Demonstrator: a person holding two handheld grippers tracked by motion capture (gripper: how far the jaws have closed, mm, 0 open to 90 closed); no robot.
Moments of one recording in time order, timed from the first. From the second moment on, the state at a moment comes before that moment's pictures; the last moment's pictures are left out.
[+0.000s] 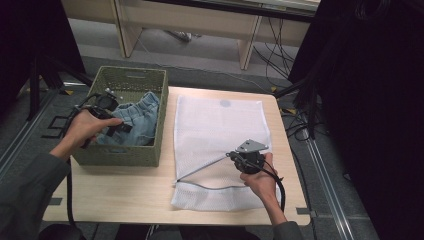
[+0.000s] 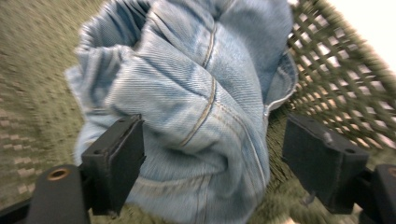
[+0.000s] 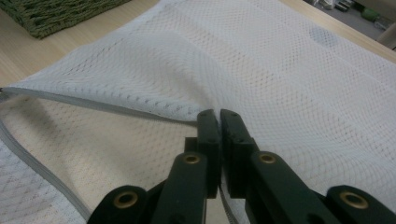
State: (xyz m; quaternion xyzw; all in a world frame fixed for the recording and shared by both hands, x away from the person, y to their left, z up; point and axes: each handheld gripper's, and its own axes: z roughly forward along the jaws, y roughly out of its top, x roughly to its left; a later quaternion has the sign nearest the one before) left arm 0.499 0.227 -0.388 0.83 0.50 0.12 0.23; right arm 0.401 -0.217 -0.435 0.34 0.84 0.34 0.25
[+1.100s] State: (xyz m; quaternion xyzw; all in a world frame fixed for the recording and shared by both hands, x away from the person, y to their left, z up) left arm 0.530 0.271 -0.403 0.77 0.59 0.13 0.20; right arm 0.400 -0.215 -0.440 0.35 0.85 0.33 0.23
